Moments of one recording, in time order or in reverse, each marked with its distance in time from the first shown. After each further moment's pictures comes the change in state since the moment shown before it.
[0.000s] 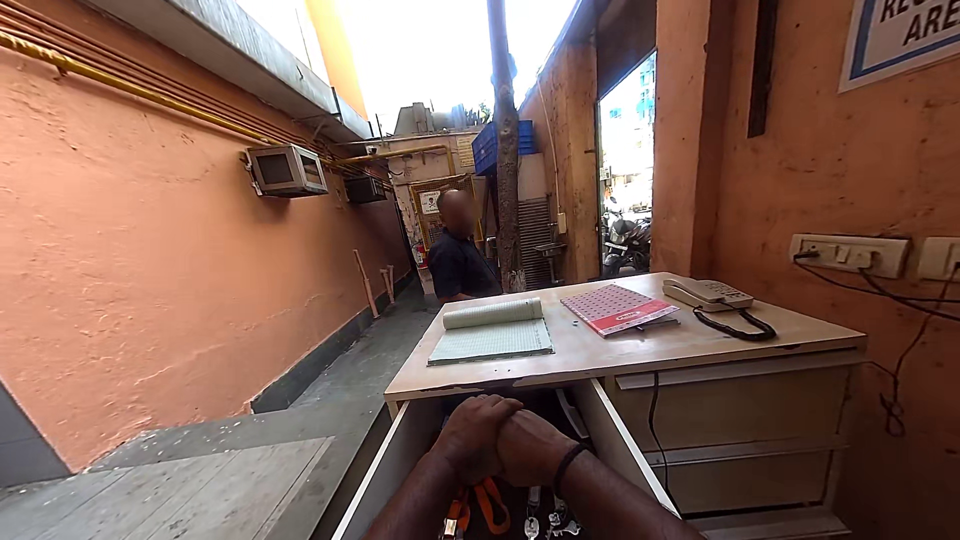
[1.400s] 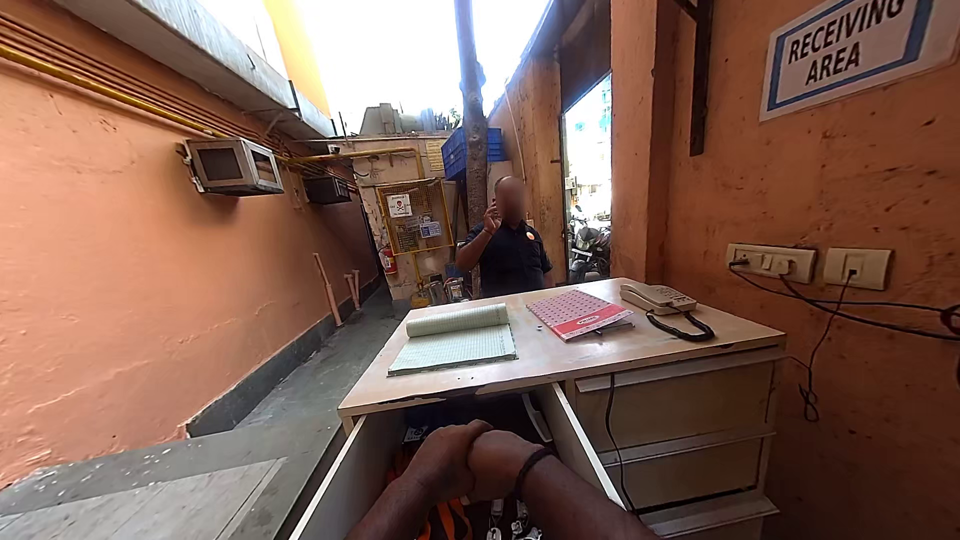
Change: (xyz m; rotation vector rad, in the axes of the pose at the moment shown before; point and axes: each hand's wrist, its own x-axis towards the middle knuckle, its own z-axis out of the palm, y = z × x) left_hand 0.009 0.018 0.014 -0.149 -0.270 -0.187; right_hand 0.004 0.018 0.013 0.140 -0.238 0.181
